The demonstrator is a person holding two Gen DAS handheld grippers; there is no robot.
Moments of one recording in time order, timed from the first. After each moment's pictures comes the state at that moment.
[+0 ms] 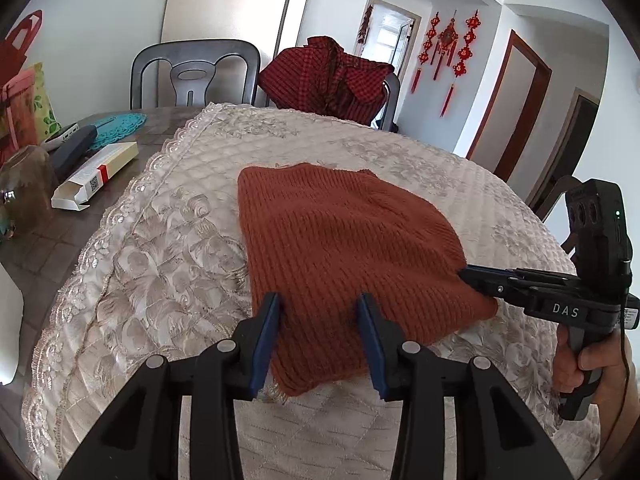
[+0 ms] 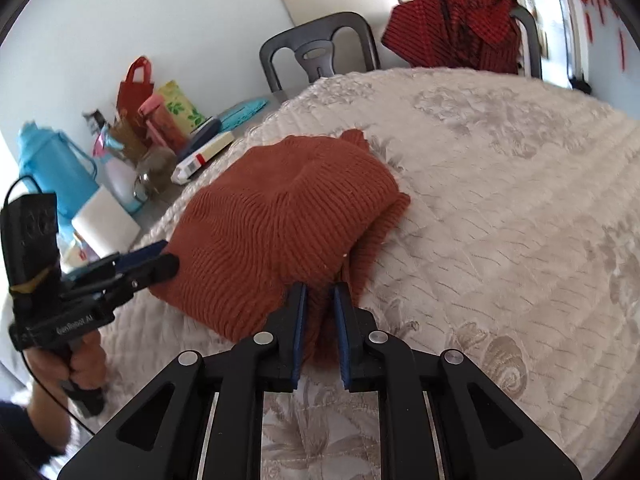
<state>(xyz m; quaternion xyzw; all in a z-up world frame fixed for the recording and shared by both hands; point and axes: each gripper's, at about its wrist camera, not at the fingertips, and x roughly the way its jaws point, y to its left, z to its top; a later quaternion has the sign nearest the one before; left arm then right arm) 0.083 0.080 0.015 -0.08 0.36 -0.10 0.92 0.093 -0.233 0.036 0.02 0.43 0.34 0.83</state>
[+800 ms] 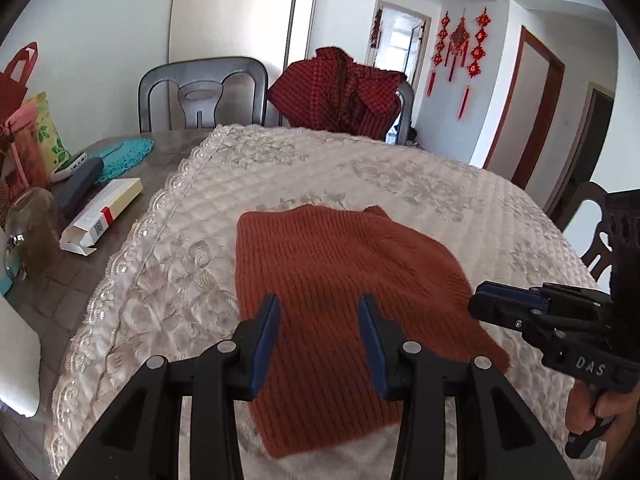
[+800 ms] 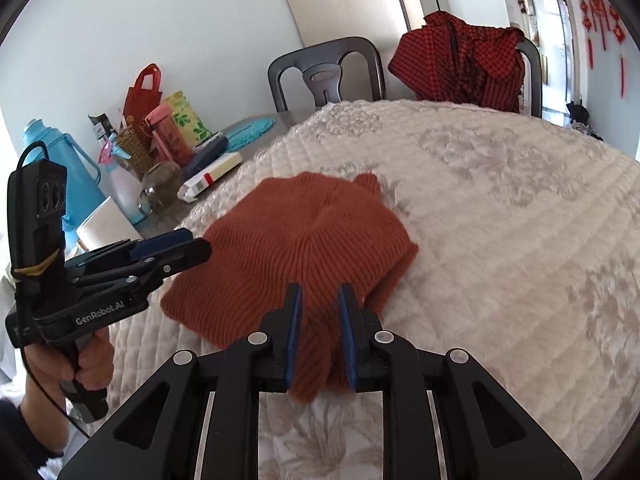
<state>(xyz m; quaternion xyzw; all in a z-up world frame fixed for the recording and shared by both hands) 0.116 0.060 0.034 -0.06 0.36 -0.05 0.93 0.087 -0.212 0.066 -0.01 0.39 0.34 0.85</state>
